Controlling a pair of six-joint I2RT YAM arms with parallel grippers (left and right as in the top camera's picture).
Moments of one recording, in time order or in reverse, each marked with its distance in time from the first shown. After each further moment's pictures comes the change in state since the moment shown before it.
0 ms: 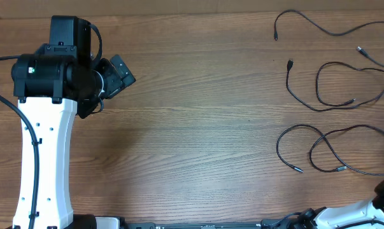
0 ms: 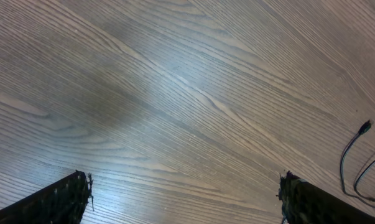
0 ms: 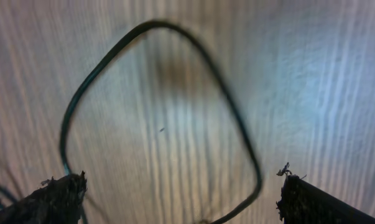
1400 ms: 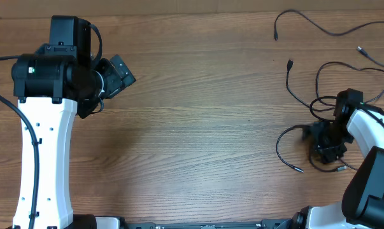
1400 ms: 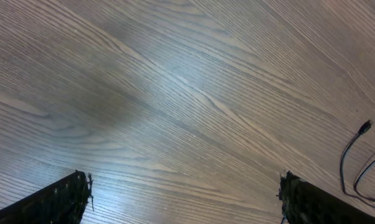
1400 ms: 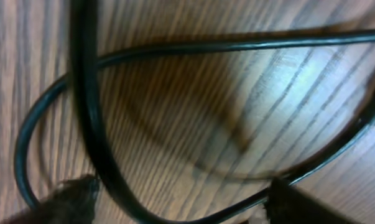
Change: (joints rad) left arm 0.000 0.000 0.000 0.000 0.000 0.000; right arm 0.631 -0.178 -0.500 0.188 -0.092 0.146
